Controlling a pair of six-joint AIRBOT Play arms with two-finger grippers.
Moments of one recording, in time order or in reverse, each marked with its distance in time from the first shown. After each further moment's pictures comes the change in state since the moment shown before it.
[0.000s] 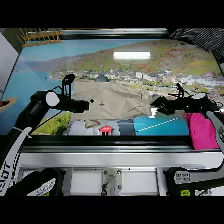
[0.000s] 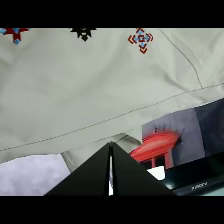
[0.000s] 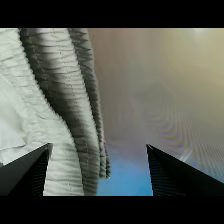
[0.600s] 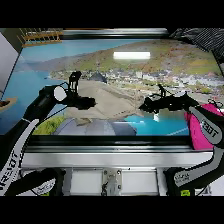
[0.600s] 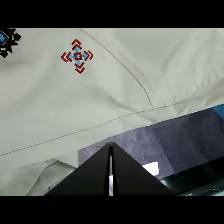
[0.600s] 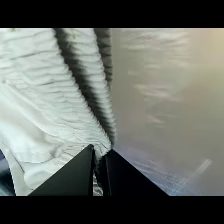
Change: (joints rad) left arm -0.037 -0.101 0.099 -0.023 -0.002 -0.018; right arm 0.180 -0.148 0.075 0.081 -0.008 -0.022
